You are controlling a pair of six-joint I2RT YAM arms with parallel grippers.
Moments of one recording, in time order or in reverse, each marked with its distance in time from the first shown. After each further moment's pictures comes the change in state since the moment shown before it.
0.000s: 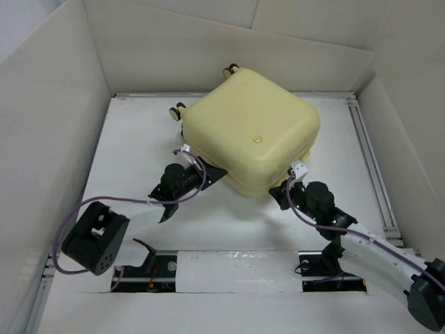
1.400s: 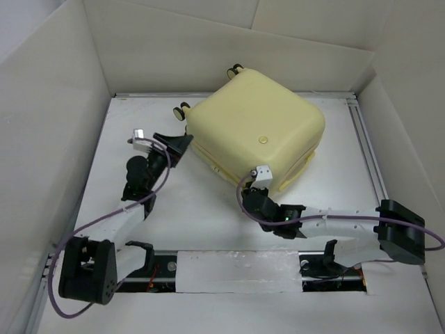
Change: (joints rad) left arm 0.296 -0.226 0.016 0.023 0.018 -0.123; right arm 0.591 0.546 0.377 -0.105 0.864 0.457
